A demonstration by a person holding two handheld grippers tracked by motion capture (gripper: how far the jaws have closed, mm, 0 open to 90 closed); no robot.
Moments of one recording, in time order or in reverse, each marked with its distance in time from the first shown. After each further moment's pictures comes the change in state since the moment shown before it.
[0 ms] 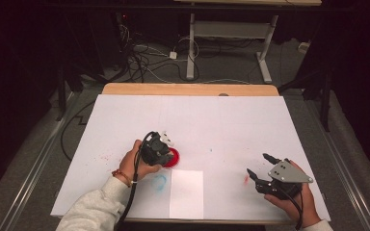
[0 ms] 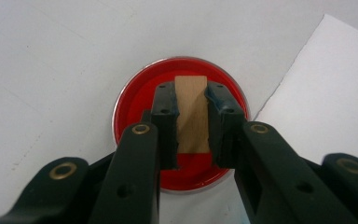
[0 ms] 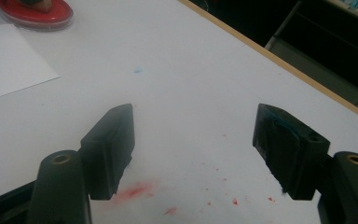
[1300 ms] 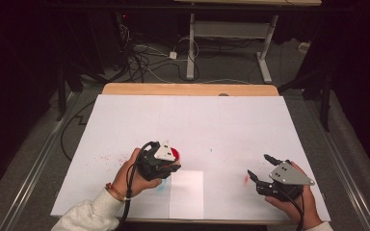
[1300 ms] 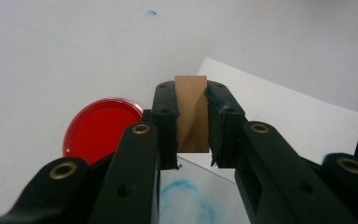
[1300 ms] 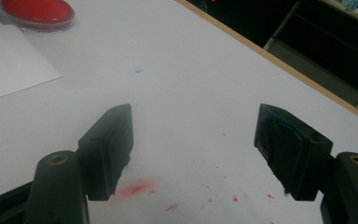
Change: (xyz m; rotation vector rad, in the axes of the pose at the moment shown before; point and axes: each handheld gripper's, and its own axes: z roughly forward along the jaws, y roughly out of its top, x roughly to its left) left arm -0.056 -0.006 -0.051 -0.145 -0.062 0.132; right arm 0.002 0.000 -0.004 -0.006 -0.007 0.001
